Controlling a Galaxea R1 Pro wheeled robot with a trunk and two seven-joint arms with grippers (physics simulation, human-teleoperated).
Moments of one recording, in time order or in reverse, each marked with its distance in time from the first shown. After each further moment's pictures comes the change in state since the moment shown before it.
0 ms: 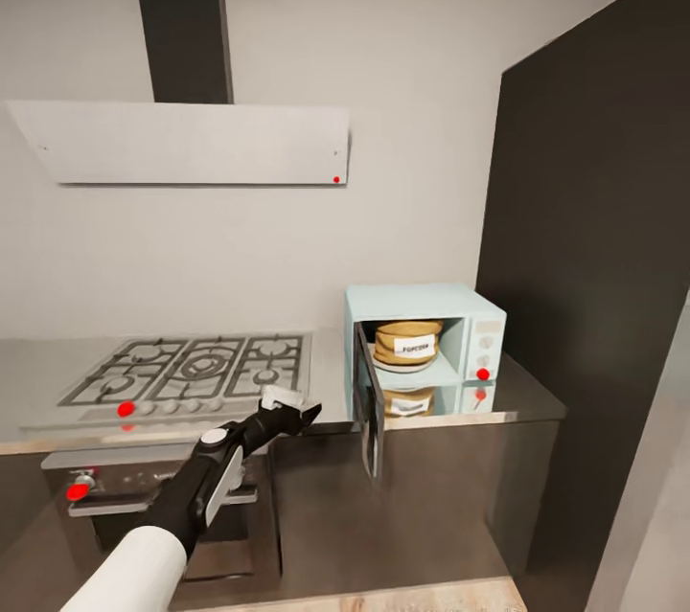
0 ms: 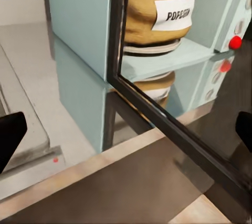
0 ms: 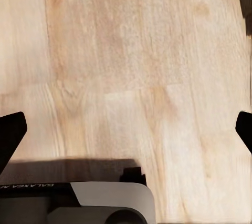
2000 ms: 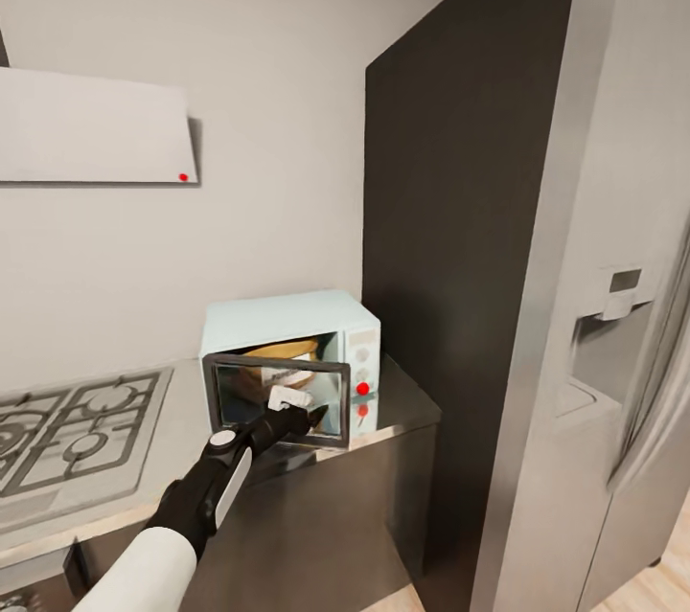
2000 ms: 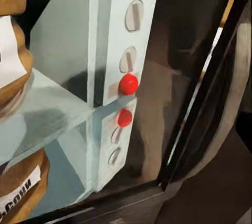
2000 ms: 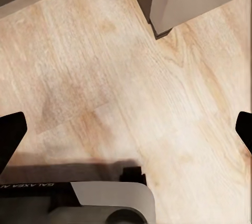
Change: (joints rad) left arm 0.001 -0.034 0.006 0.014 0.002 -0.014 0.025; right arm 0.000 0.001 0.001 0.000 0.000 0.002 0.000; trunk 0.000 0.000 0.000
